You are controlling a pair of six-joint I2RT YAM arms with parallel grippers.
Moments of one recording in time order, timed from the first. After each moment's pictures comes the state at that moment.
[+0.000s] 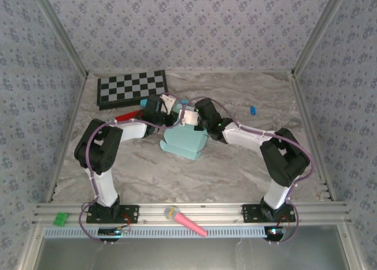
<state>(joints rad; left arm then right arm) -0.47 1.85 1.00 0.23 0.19 -0.06 0.69 1.73 1.08 0.04 0.22 -1.00</state>
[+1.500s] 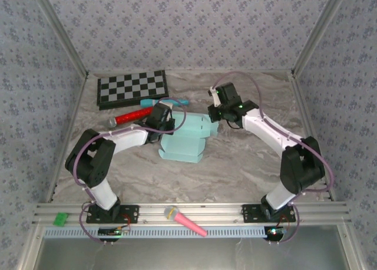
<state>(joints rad) -0.58 1.70 0.94 -0.04 -0.15 -0.29 0.50 1.61 1.25 -0.49 0.00 0.12</state>
